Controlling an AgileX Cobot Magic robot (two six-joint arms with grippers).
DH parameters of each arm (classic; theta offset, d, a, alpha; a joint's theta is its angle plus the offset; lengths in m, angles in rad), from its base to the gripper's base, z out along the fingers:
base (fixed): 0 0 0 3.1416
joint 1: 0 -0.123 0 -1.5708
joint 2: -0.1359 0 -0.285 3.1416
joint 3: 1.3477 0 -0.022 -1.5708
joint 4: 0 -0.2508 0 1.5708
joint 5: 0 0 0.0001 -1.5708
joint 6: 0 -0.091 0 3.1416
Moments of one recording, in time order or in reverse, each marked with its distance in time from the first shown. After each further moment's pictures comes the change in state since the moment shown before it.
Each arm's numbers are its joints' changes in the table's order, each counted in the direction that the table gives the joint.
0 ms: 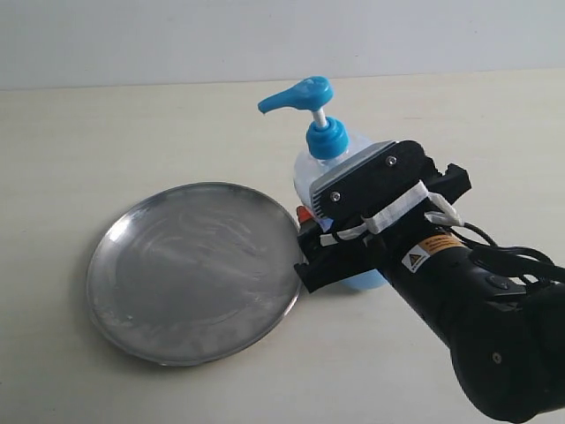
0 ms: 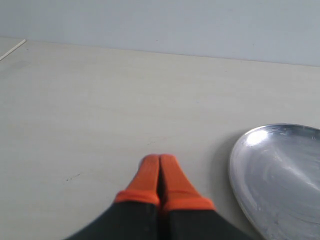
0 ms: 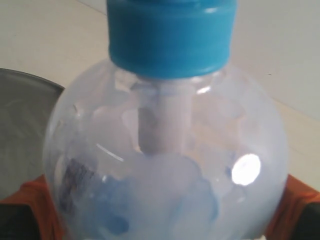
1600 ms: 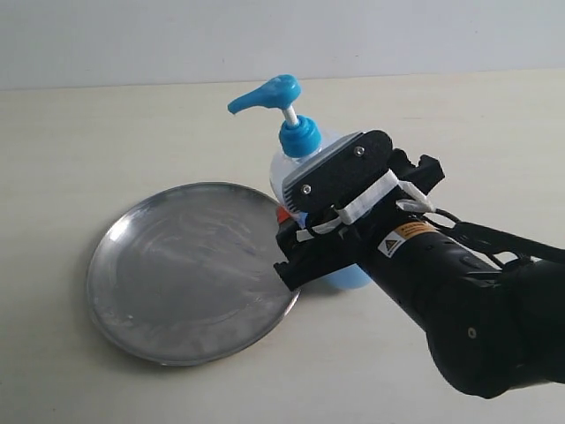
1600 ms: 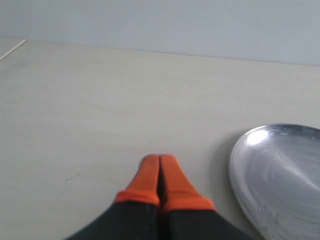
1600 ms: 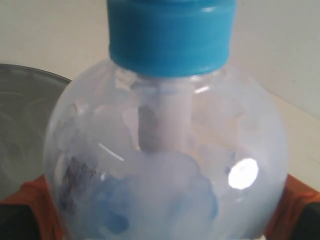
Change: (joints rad) left arm 0.000 0.000 0.000 0.000 0.000 0.000; right arm 0.000 -0.002 -0.072 -0.009 0.106 0.077
